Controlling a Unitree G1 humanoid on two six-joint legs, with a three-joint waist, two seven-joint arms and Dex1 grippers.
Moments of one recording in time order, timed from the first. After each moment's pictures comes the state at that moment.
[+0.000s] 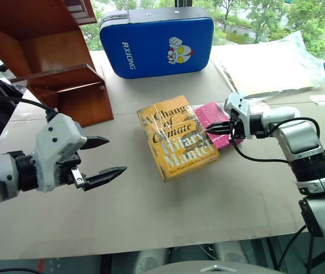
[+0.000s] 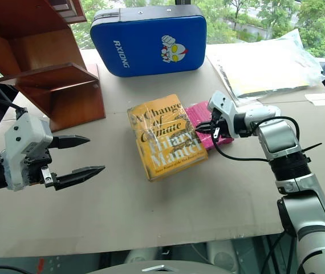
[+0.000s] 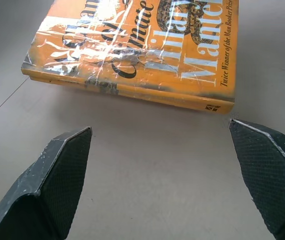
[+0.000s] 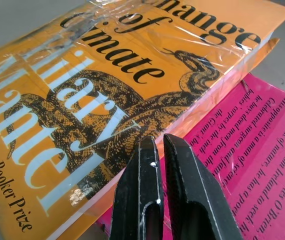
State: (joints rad) left arm 0.13 1.12 0.71 -0.75 -0.83 0.99 -0.90; right arm -0.77 -0.52 0.20 0.13 0.19 0.62 1.17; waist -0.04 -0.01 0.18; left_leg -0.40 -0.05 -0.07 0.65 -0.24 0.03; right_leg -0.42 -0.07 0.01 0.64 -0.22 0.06
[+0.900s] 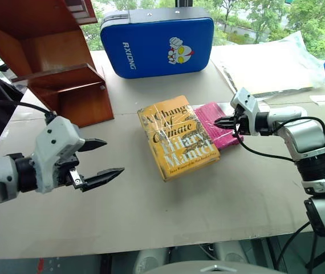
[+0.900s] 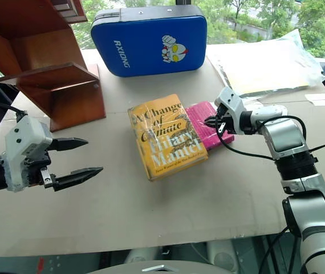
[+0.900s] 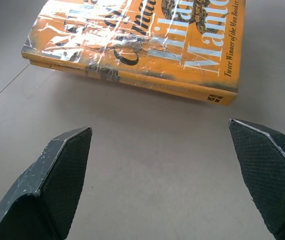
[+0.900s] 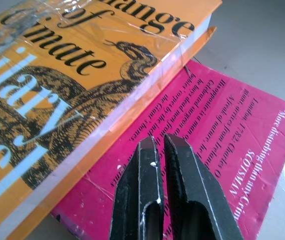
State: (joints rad) left arm 0.16 1.11 0.69 -0.72 -0.80 0.96 -0.92; right arm -0.76 -0.56 0.20 0.17 0.19 0.61 1.04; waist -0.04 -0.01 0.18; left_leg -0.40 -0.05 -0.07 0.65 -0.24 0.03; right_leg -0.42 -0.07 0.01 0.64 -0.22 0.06
